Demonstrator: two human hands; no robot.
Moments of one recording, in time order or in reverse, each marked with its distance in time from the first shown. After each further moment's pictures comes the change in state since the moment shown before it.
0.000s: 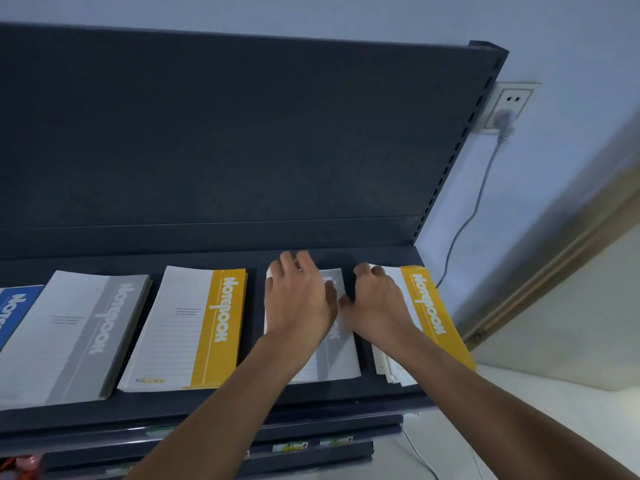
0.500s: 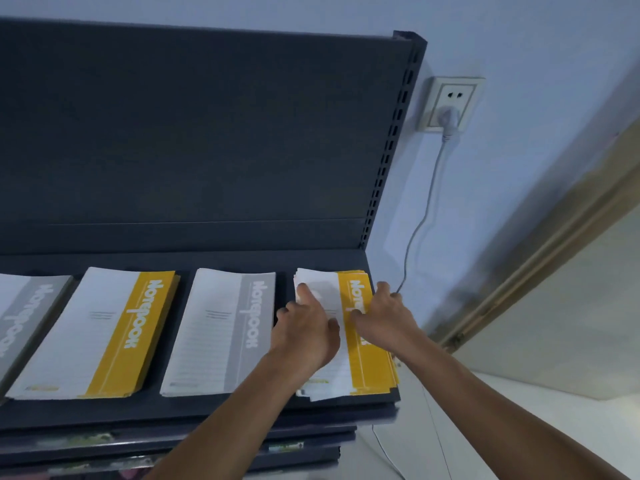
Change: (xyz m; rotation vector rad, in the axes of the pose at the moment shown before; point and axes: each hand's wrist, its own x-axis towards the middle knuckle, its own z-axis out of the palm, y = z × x) left_hand -0.015 0.116 0.069 -0.140 -0.389 -0.159; right_hand 0.019 0.140 -0.047 0.096 -0.309 0.324
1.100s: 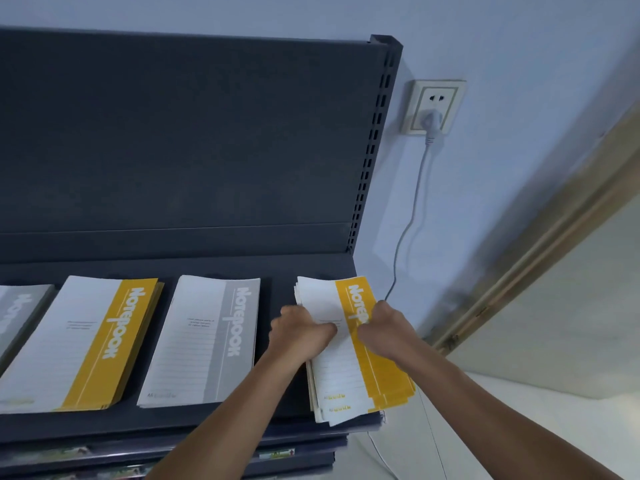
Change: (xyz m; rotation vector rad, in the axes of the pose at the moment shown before) left_hand 0.018 0.017 0.008 -0.344 -0.195 -0.259; right_hand 0.011 0.028 -0.012 0.064 -0.109 0.057
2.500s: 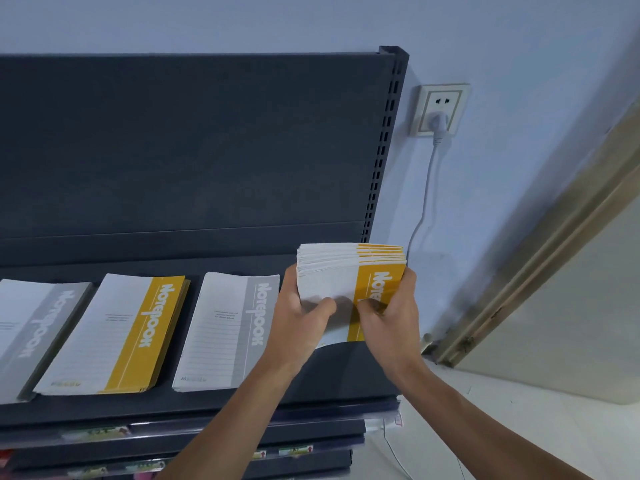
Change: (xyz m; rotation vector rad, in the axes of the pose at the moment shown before) left_hand -0.047 -0.017 -0.029 -0.659 0.162 0.543; right_hand -0.048 -0.011 0.029 0.650 0.479 -0.454
